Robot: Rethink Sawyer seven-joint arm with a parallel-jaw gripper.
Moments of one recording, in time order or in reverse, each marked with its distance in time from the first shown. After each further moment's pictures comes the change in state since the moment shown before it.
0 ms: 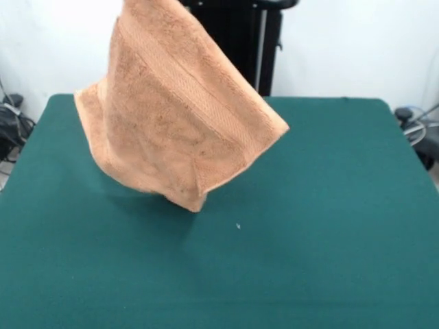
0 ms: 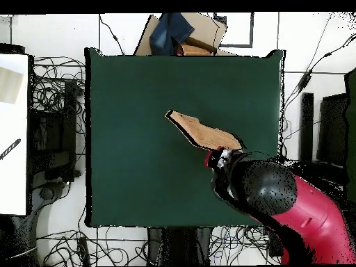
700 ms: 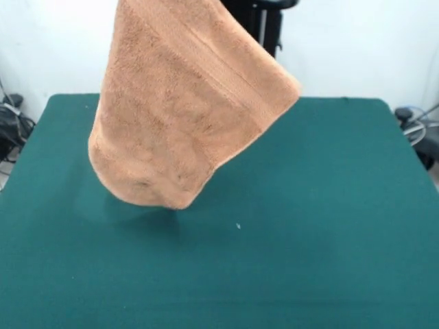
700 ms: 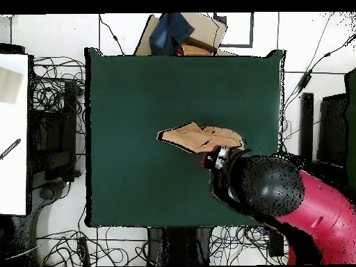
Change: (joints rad) arm -0.011 -0.061 0.061 -0.072 -0.052 0.156 -0.015
